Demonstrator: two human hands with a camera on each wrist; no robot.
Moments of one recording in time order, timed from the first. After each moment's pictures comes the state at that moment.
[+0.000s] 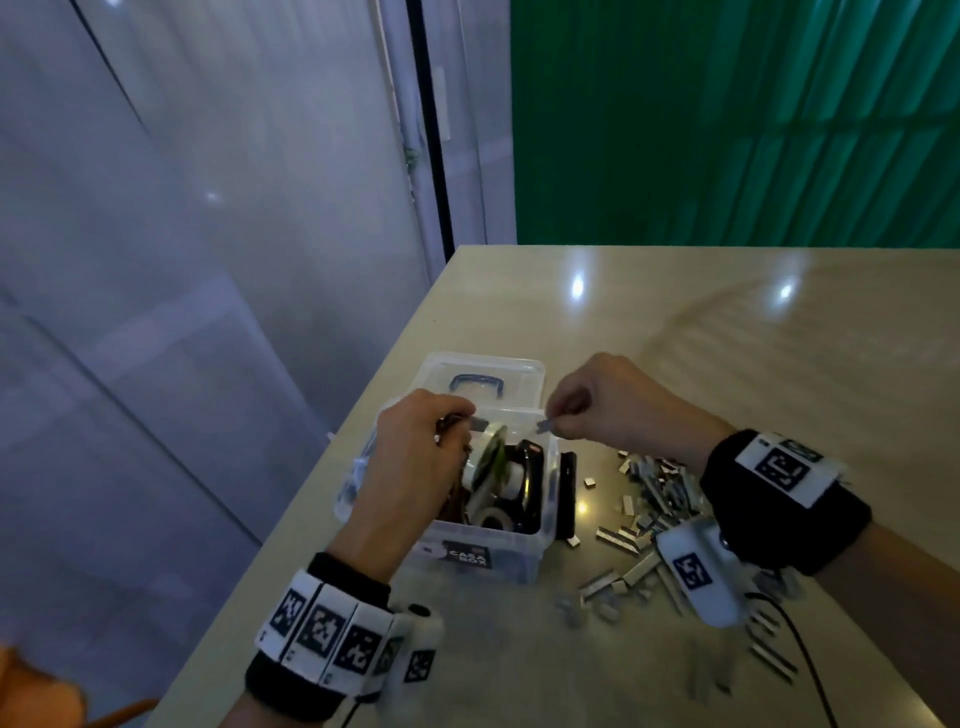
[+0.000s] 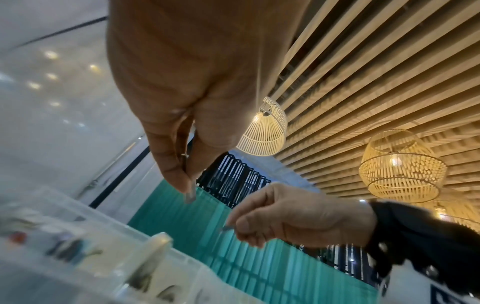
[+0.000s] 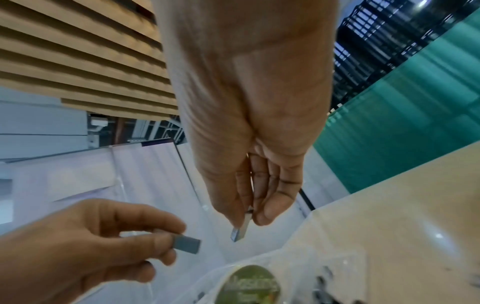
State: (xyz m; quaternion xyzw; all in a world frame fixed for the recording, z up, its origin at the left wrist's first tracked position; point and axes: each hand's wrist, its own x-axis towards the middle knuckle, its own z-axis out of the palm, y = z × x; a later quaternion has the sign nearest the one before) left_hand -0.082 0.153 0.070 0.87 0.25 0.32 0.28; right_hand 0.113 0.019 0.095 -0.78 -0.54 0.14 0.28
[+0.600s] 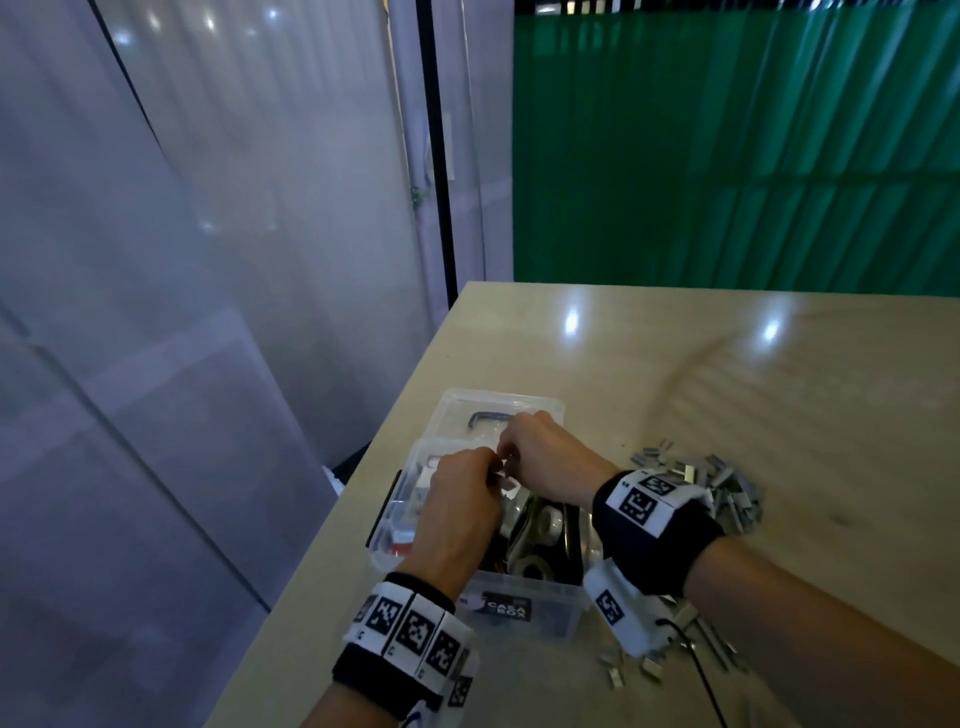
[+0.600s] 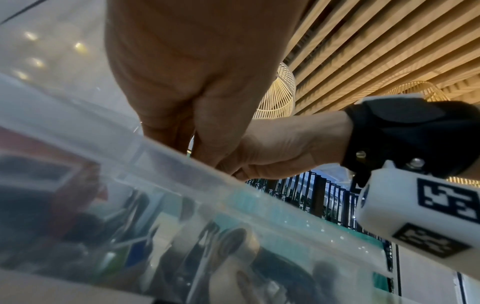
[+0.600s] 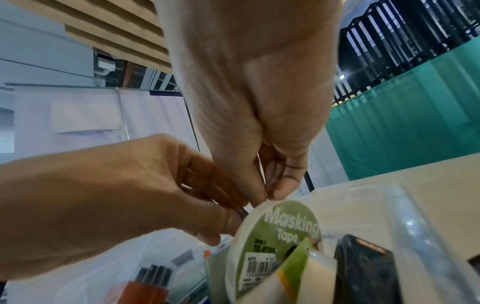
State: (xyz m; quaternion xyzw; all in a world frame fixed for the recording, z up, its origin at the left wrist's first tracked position) left_hand -0.062 0.188 0.035 0.90 0.30 0.21 0.24; right_hand 0.060 0.125 0.062 -0.81 -0.55 0.11 0.19
